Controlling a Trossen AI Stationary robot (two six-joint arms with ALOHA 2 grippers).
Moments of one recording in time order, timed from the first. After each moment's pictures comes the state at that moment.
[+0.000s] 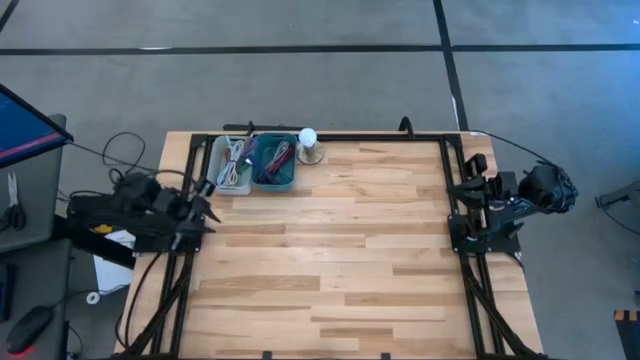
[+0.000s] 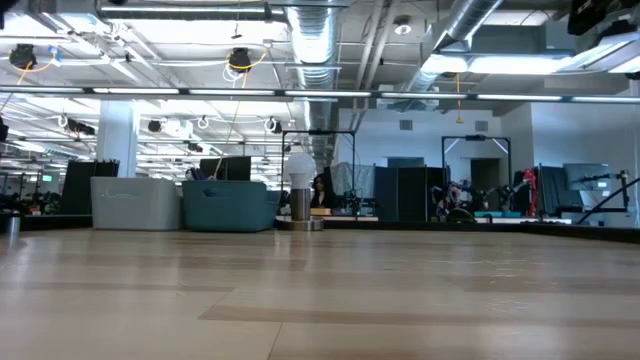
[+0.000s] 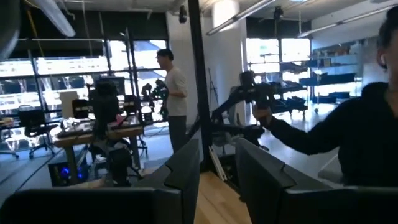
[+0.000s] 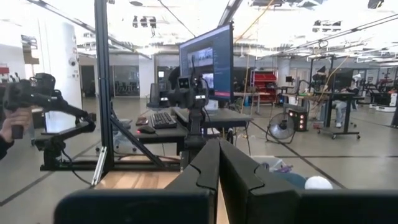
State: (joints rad) left arm -0.09 0.00 0.42 -0.01 0.33 0.06; right arm 0.31 0.00 0.51 -0.31 0.34 -0.09
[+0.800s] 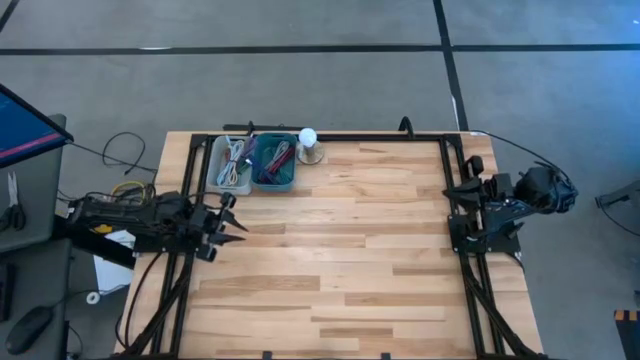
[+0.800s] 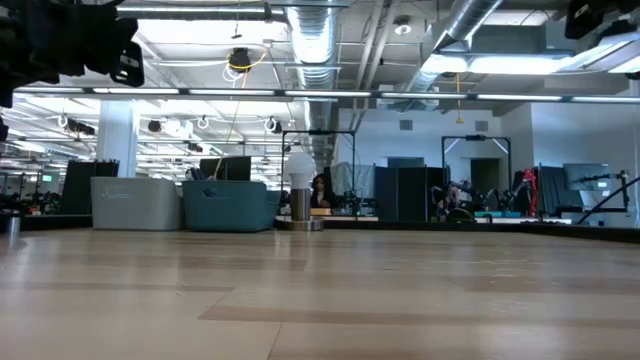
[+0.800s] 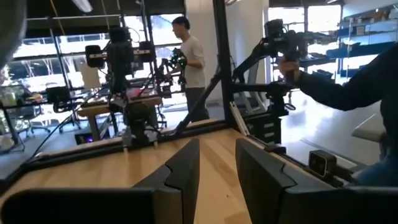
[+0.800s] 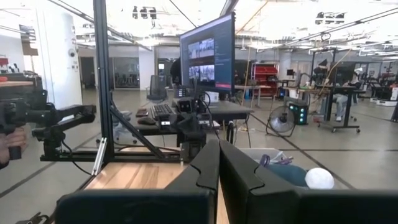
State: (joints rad) left arm -0.09 0.00 0.00 0.30 0.26 0.13; right arm 0.31 0.00 0.50 -0.34 0.34 -0.09
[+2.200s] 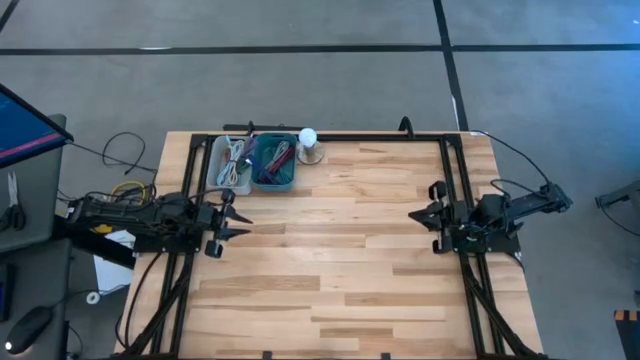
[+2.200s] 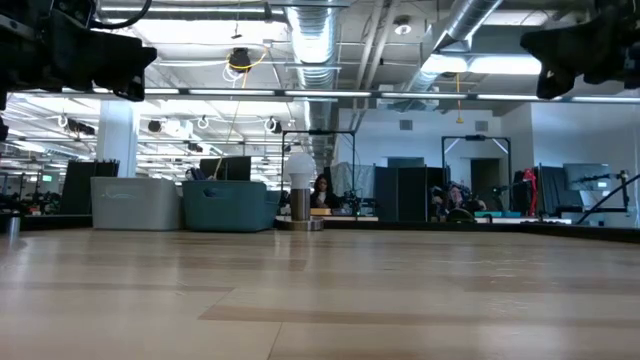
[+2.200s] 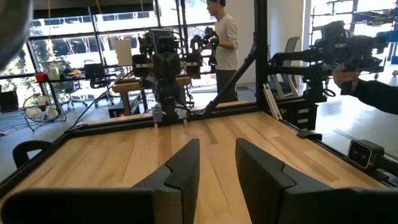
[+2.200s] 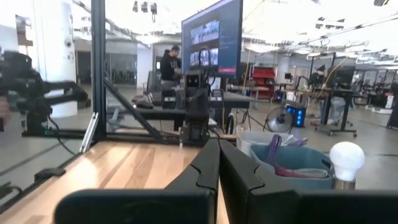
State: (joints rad) left arm -0.09 0.01 0.01 0.23 0.10 0.13; right arm 0.31 0.00 0.04 0.14 0.34 -0.14
